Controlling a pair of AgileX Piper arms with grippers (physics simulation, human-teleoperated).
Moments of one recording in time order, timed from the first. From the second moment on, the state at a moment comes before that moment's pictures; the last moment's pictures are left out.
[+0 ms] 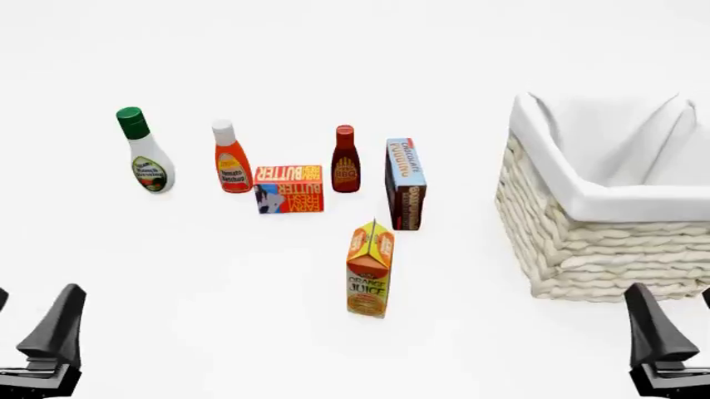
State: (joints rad) left arm 0.00 0.00 0.00 0.00 0.00; right arm 0.00 0.00 -0.01 0.00 0.00
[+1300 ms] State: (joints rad) left arm 0.00 0.00 0.00 0.00 0.00; right arm 0.34 0.69 -0.34 -0.18 0.02
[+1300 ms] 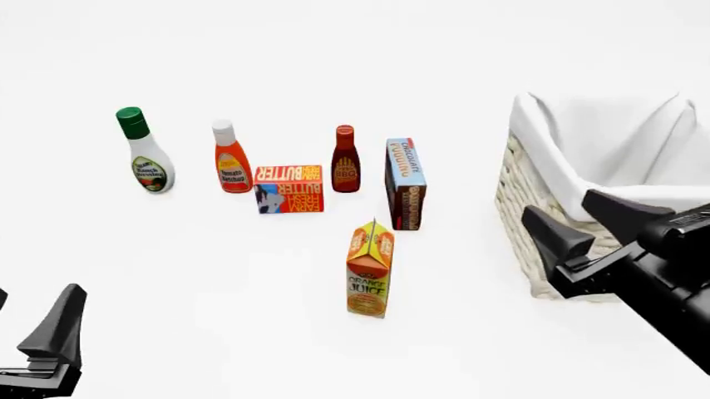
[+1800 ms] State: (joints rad) left arm 0.00 0.00 0.00 0.00 0.00; right arm 0.47 0.82 -0.52 -0.02 0.03
